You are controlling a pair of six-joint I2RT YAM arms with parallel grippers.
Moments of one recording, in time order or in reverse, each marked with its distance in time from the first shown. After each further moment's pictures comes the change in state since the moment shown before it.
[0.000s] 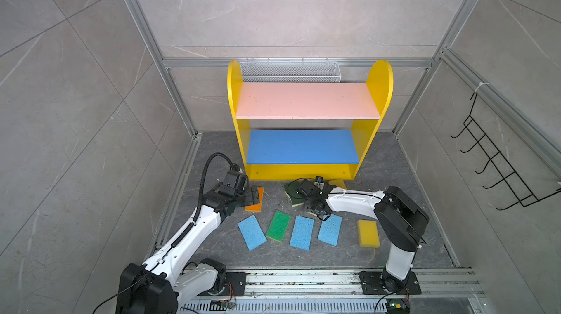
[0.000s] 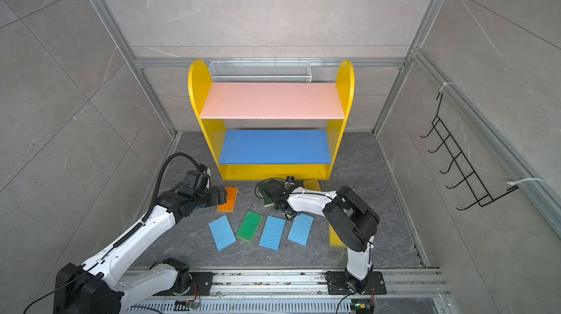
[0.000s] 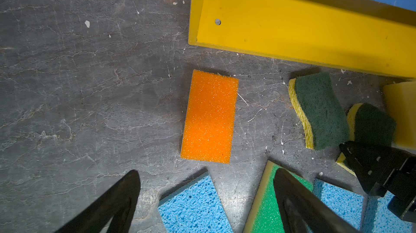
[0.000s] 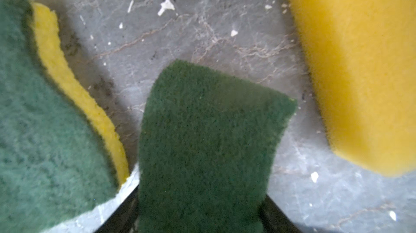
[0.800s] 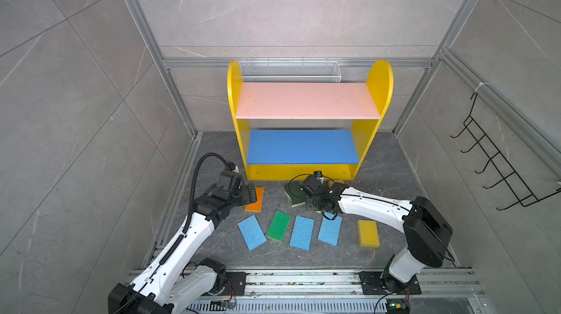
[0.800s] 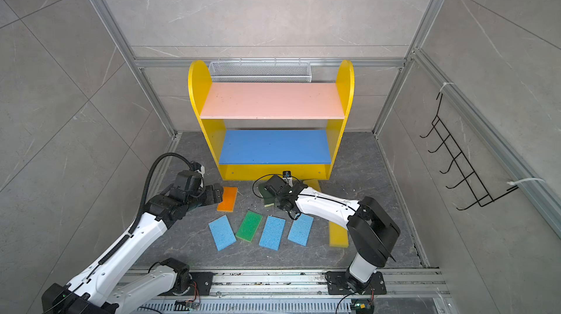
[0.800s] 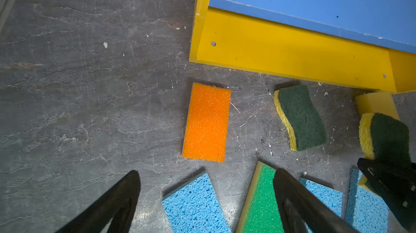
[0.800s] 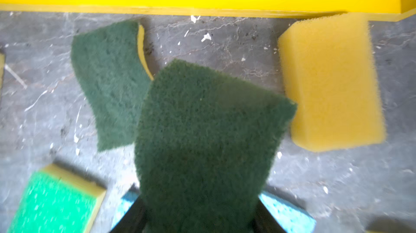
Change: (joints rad) left arm 0.000 -0.105 0.043 -0.055 -0.028 0.002; right arm 0.040 -0.206 0.008 -0.108 -0.018 -0.161
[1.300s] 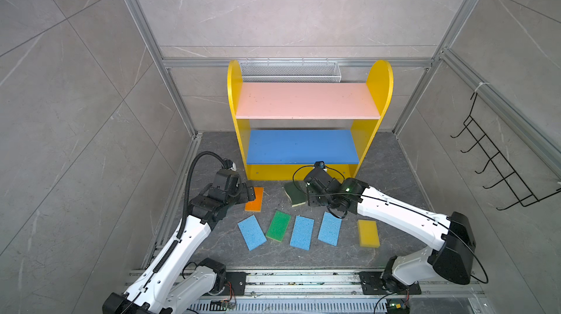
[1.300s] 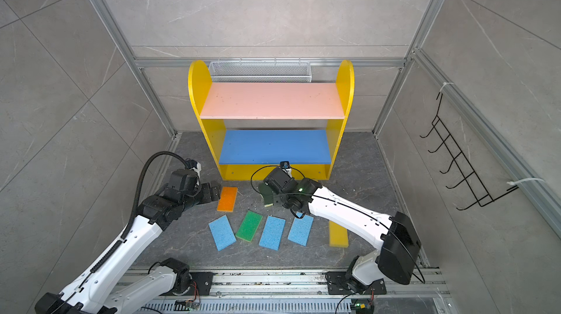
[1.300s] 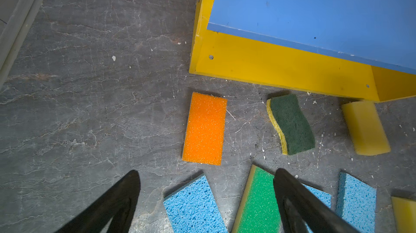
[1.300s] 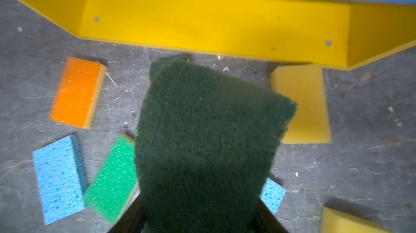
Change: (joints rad) left arm 0.000 -0.042 0.039 -0.029 -0.005 0.000; right arm 0.052 -0.189 0.162 -0.173 0.014 -0.073
